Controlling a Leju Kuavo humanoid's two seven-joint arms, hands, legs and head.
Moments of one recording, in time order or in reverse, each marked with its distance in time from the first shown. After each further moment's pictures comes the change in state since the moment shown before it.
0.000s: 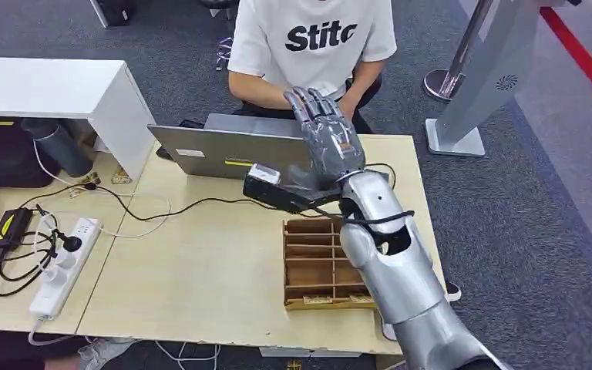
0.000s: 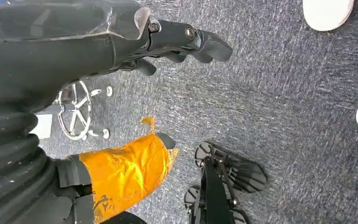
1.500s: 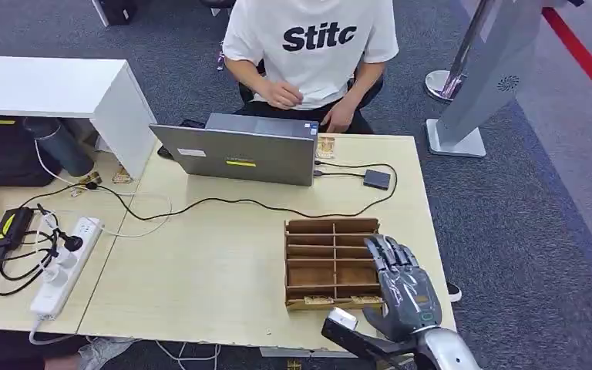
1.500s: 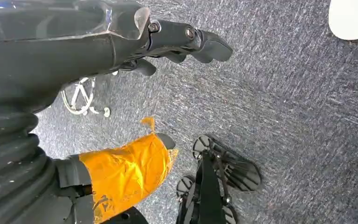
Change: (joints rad) left arm 0.004 -0.038 0.078 -0.029 0.048 0.044 0.007; right arm 0.760 -0.260 -0.094 -0.510 0.075 0.122 0.112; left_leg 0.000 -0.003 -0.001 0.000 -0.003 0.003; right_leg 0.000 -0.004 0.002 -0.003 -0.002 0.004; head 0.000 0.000
